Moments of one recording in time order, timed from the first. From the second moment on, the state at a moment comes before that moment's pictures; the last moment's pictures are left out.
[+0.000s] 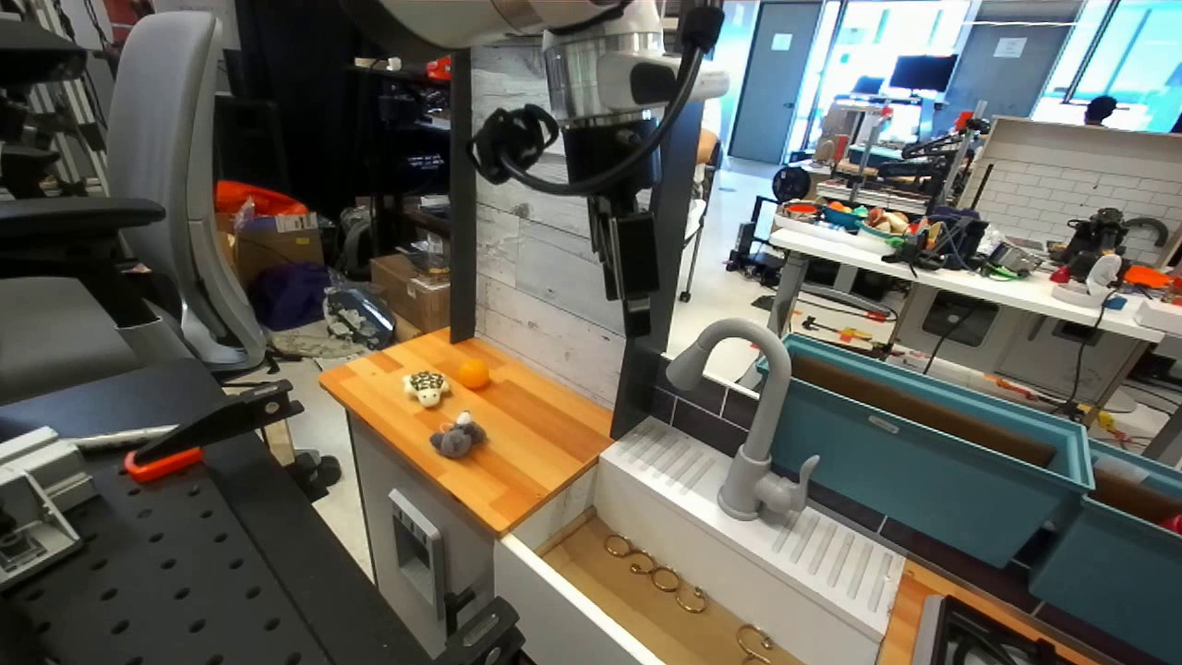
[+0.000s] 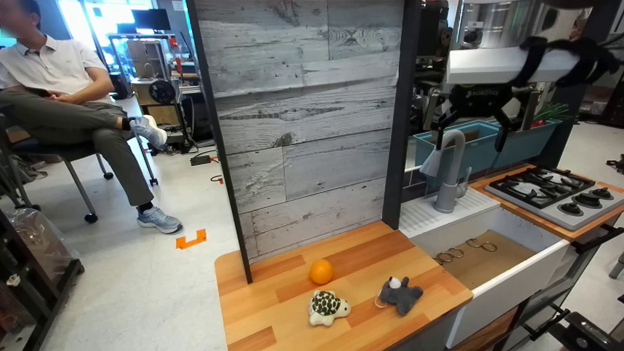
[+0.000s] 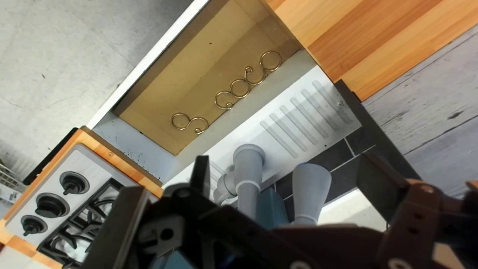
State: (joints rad) arm 0.13 0.47 -0.09 -2.11 -0.36 2.66 1.04
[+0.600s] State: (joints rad) arm 0.16 0.62 -0.16 -1.97 -0.29 2.74 1.06
